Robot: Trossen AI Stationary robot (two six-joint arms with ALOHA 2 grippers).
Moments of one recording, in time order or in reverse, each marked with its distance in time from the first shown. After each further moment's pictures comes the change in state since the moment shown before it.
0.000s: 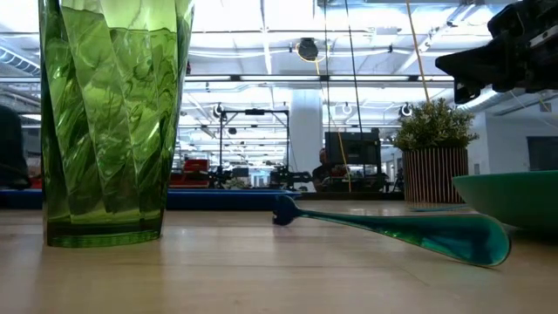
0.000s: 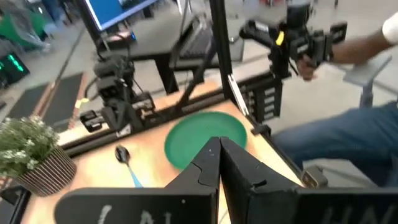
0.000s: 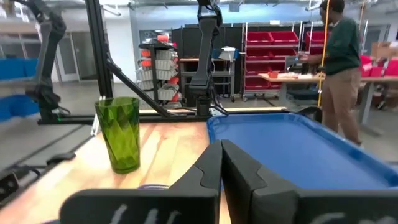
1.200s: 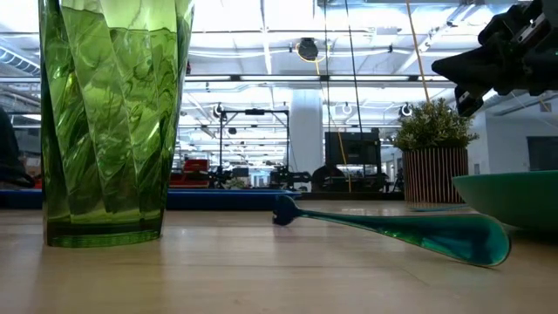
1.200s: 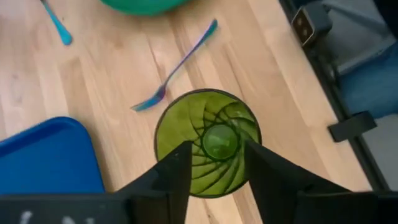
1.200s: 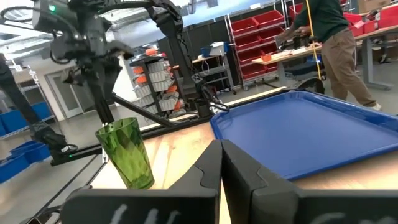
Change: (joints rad) left arm -0.228 0.495 0.222 -0.531 -0.154 -0.343; right arm 0.000 0.000 0.000 -0.008 0.057 0.239
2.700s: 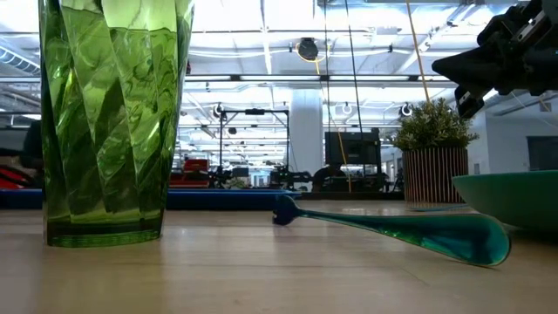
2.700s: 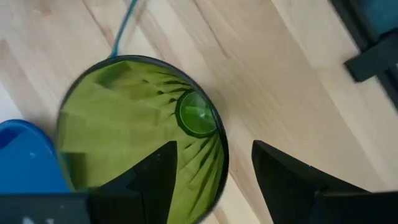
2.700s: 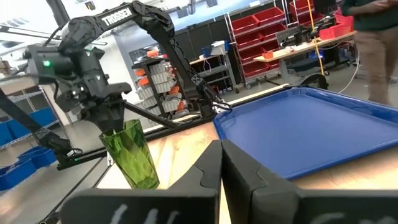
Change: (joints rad) left arm -0.031 0.192 -0.003 -0.053 0.044 0.145; right arm 0.000 0.000 0.000 0.001 -0.004 0.038
